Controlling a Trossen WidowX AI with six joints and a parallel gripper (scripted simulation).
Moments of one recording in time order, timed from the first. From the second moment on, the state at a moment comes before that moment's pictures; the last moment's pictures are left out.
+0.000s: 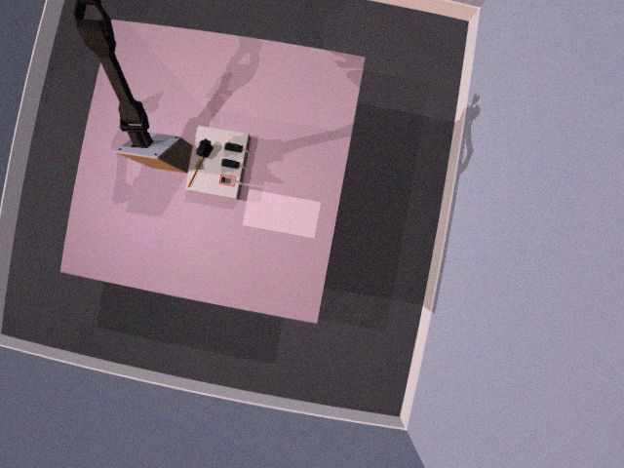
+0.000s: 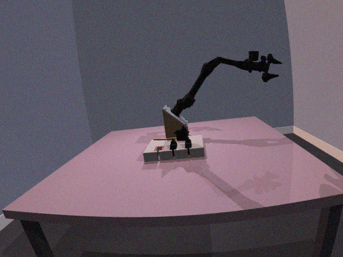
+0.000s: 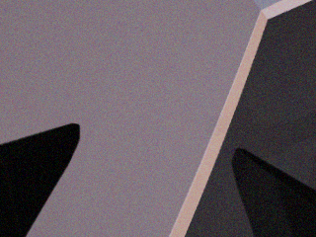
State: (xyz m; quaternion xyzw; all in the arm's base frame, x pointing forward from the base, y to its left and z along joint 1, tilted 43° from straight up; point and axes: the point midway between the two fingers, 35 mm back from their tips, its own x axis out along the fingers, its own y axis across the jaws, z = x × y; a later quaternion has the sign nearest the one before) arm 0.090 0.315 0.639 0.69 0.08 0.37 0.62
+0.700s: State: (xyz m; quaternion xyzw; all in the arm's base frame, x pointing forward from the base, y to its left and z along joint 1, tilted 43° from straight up) arm 0.181 0.348 0.564 0.59 0.08 0.33 0.73
